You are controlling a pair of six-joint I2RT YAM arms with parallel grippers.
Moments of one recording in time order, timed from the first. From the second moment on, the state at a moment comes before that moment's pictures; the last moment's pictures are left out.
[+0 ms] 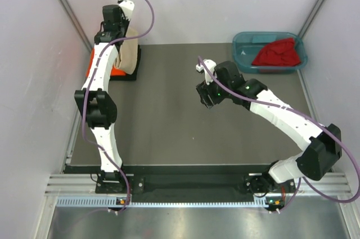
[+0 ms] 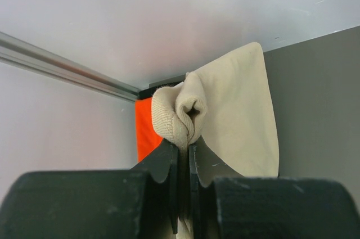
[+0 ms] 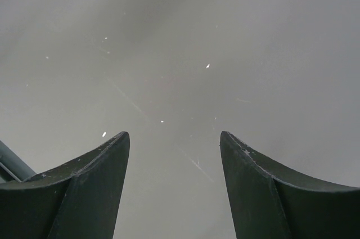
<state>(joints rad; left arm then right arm) -0.05 2.09 2.21 -0.47 -0.17 0.42 0.68 1.41 1.27 -0.60 -0.05 -0.09</state>
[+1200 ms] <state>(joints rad) 0.13 2.42 2.28 -0.27 -0.12 0.41 0.62 1.71 1.57 -0.66 -0.08 -0.08</state>
